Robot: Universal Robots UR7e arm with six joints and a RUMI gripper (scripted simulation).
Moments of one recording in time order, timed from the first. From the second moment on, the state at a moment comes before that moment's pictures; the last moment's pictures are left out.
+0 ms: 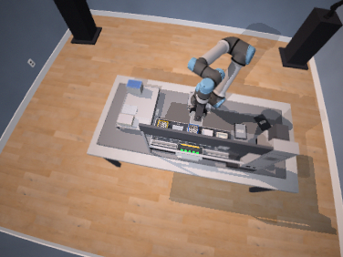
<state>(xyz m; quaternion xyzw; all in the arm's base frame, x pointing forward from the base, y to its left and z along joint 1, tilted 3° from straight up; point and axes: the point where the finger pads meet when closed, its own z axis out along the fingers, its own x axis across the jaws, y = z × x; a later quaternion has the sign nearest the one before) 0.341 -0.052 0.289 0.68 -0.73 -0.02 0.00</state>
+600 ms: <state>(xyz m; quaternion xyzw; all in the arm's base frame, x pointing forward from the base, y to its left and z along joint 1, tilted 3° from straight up) 0.263 -0.047 0.291 0.68 -0.73 -0.02 0.00</state>
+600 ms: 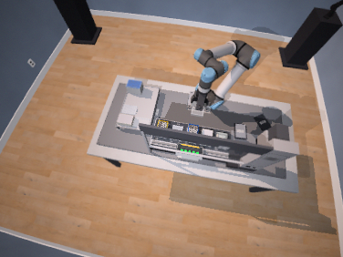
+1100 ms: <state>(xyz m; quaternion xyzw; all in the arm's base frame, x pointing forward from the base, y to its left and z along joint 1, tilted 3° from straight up) 0.225 -0.045 0.294 0.68 -0.73 -0.02 0.00</state>
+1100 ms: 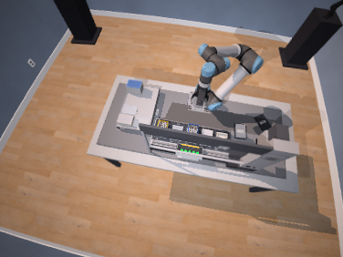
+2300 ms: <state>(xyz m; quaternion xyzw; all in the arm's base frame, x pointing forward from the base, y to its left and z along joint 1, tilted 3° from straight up) 0.224 -0.044 0.292 0.86 -0.50 -0.02 0.00</state>
